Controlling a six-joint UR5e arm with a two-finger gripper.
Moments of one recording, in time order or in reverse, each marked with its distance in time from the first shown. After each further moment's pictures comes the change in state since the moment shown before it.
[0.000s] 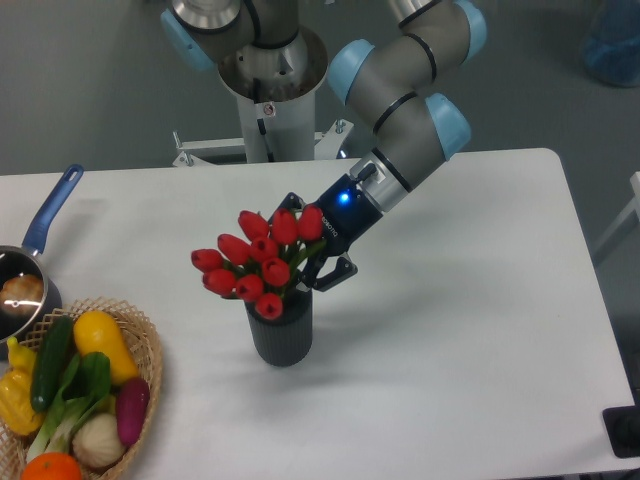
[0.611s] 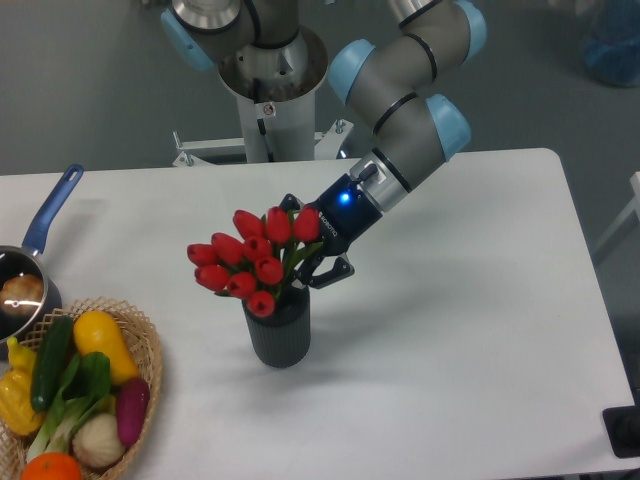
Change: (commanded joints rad) arm 0.000 0.002 -0.006 -0.011 -0.002 -0.006
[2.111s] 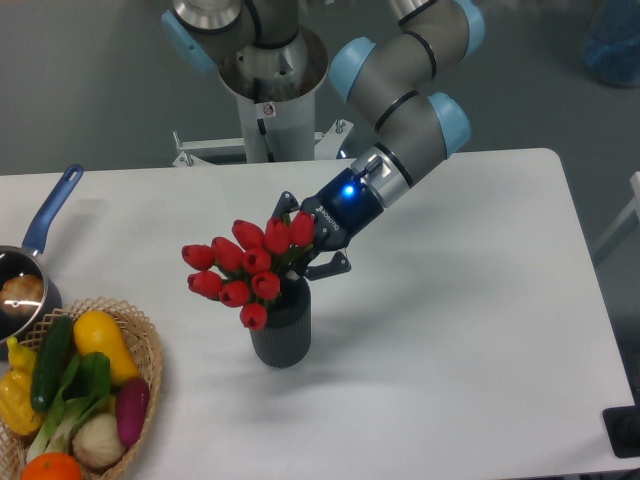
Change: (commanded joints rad) arm 0.021 0.012 -0.028 0.000 -0.126 -0.005
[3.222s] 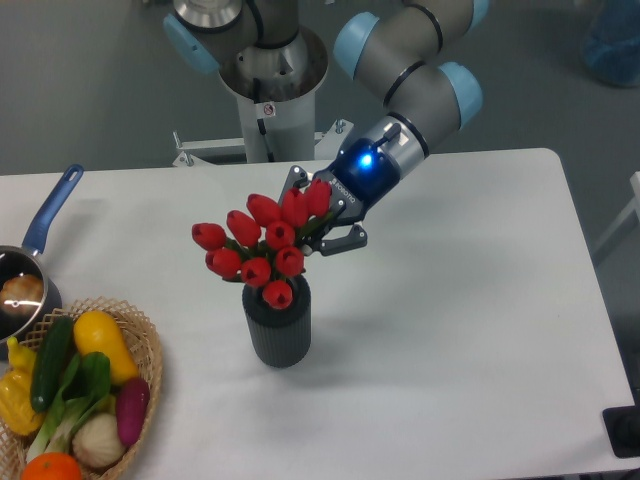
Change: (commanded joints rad) arm 0.048 0.092 -0.008 0.000 -0.189 -0.147
